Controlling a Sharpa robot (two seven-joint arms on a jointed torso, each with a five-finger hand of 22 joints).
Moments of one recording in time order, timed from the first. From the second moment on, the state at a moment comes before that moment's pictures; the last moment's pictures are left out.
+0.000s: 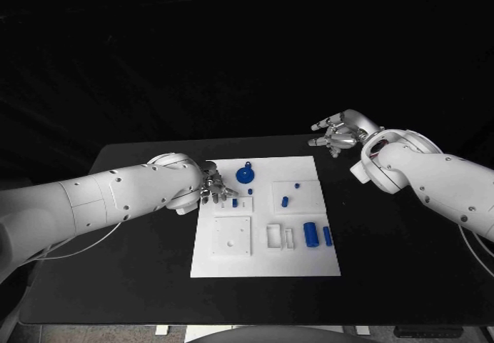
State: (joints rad) left arm 1.30 -0.59 -0.20 1.21 -0.99 -0.06 -0.48; left_hand 1.03 -0.19 0.28 0.19 0.06 1.36 -0.03 0.07 0.88 1.47 -0.08 0.58 0.19 1.37 -0.13 1.23 0.66 0.02 1.27 -0.14 0.37 1.31; right arm 1.10 -0.71 0.25 1.21 -1.16 -0.29 -0.07; right_hand 1.23 -0.03 0.05 -0.21 0.49 0.89 0.12 0.06 0.06 1.13 0.01 0.89 0.85 1.38 -0.06 0.88 0.93 0.09 1.47 -0.08 0.19 1.31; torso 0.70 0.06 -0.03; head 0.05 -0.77
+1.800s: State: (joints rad) left arm 1.35 -0.38 -0.18 0.69 -0.98 0.20 -0.43; left_hand 0.99 -0.15 0.29 0.17 0.10 1.21 0.00 0.07 1.03 1.45 -0.06 0.50 0.28 1.24 -0.11 1.31 0.37 0.02 1.23 -0.13 0.35 1.31; right arm 1.11 -0.71 0.26 1.21 -1.09 -0.32 -0.04; right_hand 1.22 -0.04 0.09 -0.21 0.47 0.93 0.15 0.06 0.06 1.15 0.05 0.42 0.25 1.25 0.02 0.38 0.48 0.09 1.21 0.00 0.08 0.69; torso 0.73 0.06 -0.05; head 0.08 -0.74
